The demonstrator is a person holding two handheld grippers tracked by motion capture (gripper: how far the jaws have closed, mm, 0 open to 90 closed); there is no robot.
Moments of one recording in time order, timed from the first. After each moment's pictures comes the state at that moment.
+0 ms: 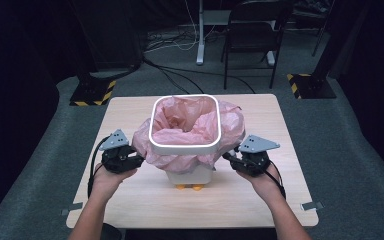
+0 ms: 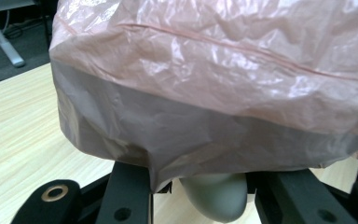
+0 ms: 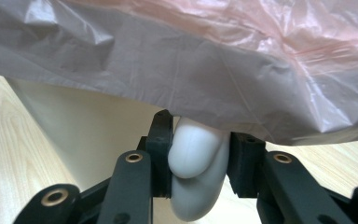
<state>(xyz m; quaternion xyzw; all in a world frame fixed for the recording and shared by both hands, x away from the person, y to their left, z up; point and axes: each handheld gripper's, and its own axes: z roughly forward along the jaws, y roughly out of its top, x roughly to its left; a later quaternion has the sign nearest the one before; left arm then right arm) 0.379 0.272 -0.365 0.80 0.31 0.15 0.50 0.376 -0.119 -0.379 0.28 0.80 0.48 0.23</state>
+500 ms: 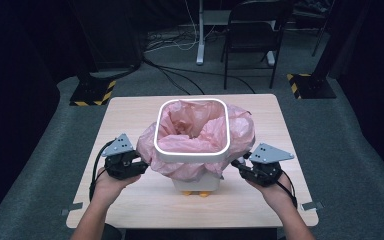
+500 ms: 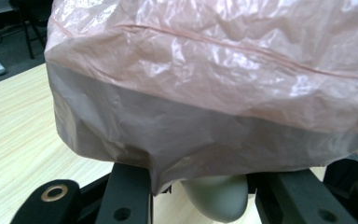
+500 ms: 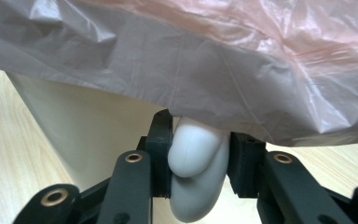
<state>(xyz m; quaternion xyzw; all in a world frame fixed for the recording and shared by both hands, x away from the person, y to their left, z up) 0.361 0.259 -0.358 0.80 0.29 0.14 0.50 0.344 -0.137 -0.369 0.27 0.80 0.48 0.25</state>
